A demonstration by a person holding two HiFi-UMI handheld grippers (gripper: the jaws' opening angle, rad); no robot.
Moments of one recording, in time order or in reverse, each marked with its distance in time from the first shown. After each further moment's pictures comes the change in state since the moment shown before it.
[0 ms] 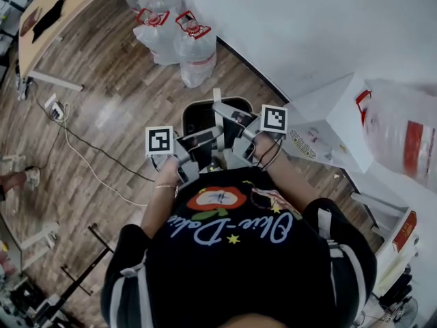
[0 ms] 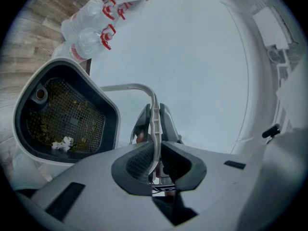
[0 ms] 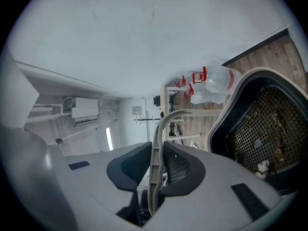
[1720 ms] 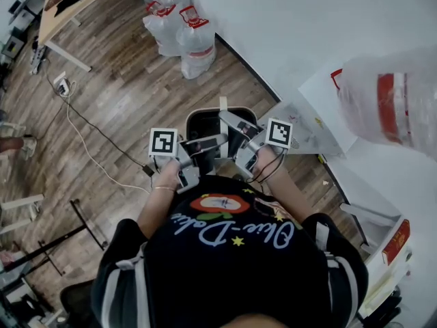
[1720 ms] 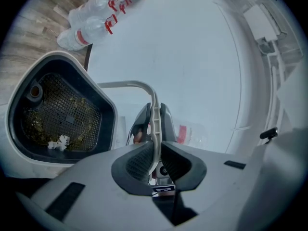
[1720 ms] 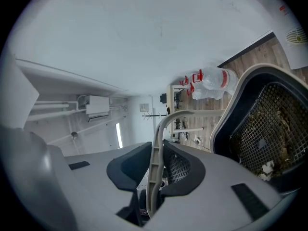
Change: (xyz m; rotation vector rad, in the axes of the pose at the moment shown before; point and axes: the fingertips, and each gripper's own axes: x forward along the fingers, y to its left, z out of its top) left arm 0.084 -0.002 -0.141 -0.014 -0.047 -0.019; right arm -0.158 -0.001 -0.027 0.019 0.044 0.080
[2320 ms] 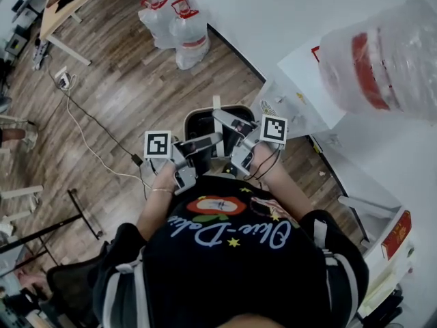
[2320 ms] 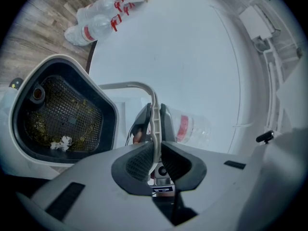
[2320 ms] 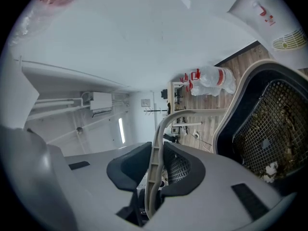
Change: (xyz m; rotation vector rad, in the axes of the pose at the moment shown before) left arm 0.034 0.009 -0.097 0.011 -0.062 -0.007; right arm -0.094 -0.001 -0.038 -0.013 0.065 0.016
